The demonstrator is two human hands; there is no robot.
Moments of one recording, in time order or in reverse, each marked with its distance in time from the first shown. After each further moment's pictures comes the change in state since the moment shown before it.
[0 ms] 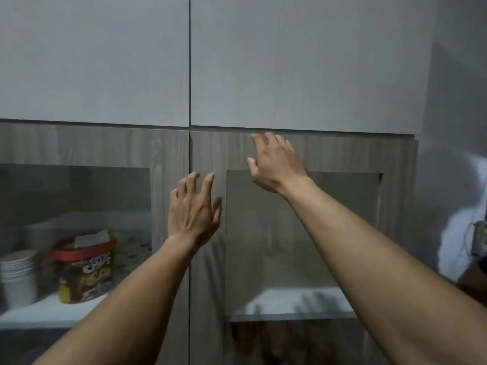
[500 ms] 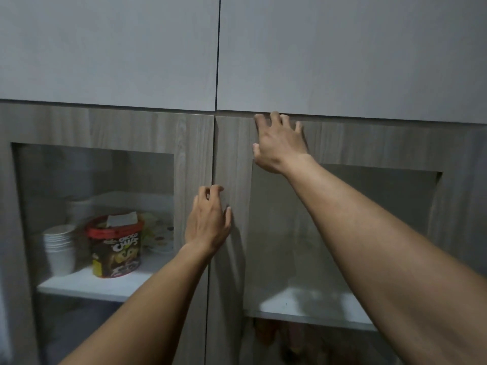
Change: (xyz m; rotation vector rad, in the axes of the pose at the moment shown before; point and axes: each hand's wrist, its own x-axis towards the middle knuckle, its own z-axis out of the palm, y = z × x) left_hand -0.020 -0.010 0.030 -0.231 -0.070 -0.264; right_hand 0.056 -0.027 0.033 -0.056 -0.083 -0.077
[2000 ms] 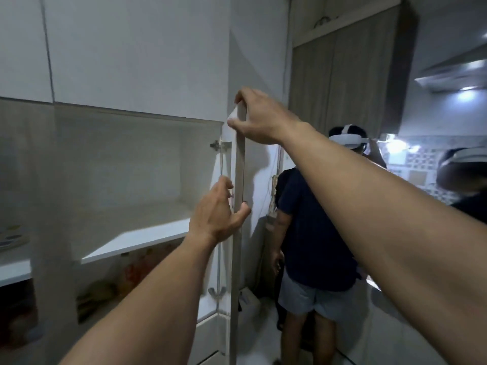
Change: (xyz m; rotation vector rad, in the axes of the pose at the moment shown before) left_hand -0.261 0.260 -0.231 -0.724 -0.364 0.484; right_hand -0.331 0.017 -0.384 -0.165 -0.056 0.311
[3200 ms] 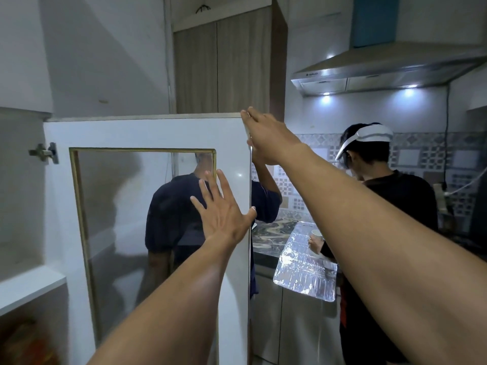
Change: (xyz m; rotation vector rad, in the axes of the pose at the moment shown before) left_hand 0.137 0.176 0.323 -0.017 -0.188 0.018; right_hand -0.060 0.328 -0.002 -0.558 -0.161 0.390
